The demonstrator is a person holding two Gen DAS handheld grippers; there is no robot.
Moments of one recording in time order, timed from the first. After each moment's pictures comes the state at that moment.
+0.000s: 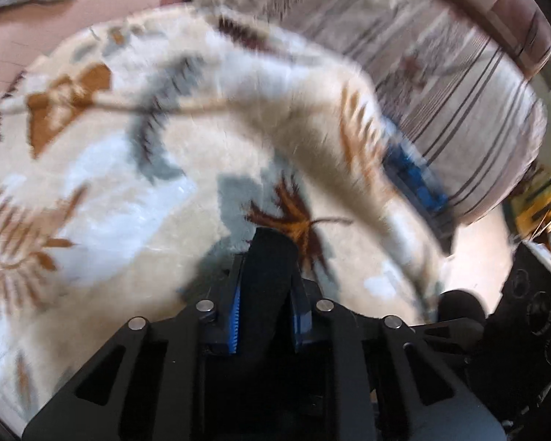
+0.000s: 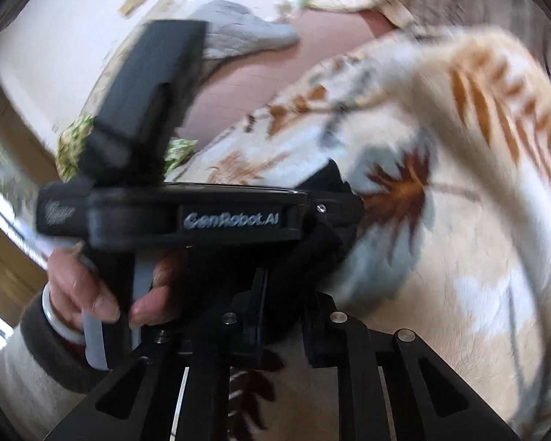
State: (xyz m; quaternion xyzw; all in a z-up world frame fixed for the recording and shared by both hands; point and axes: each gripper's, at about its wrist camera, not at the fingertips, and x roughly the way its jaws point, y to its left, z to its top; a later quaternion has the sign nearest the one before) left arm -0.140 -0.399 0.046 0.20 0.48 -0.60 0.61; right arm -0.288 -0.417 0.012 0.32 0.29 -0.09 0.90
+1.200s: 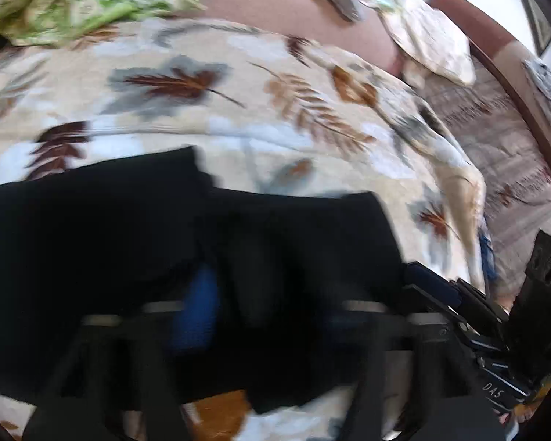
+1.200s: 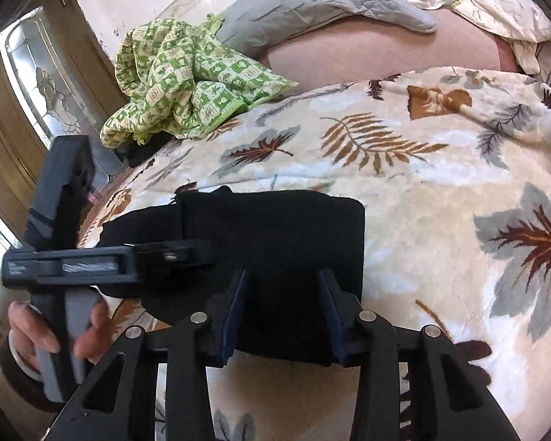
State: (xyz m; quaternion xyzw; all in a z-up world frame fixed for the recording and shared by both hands) left arm -0.073 -0.156 0.025 0.02 0.54 -0.37 0.76; right arm -0.208 -0.304 0.033 0.20 0.35 0.02 0.91
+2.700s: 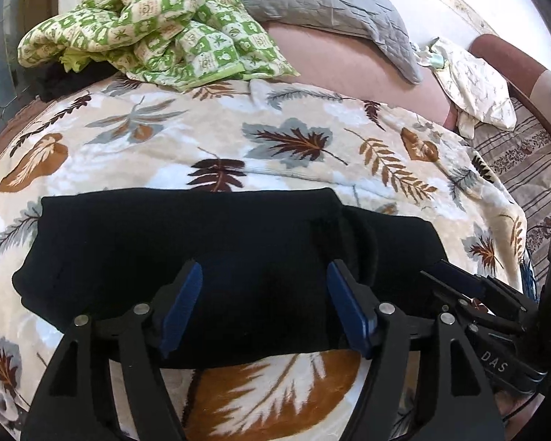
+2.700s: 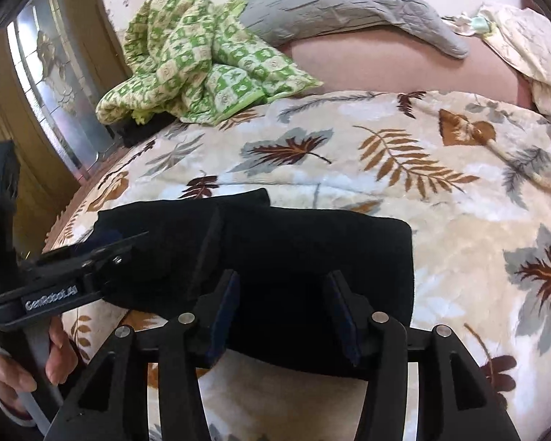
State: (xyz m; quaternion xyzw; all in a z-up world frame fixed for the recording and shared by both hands) left arm -0.086 -0.052 0.061 0.03 0.44 -0.22 0.87; right arm -0.169 -0.239 0.054 0.14 0.38 -0.01 0.91
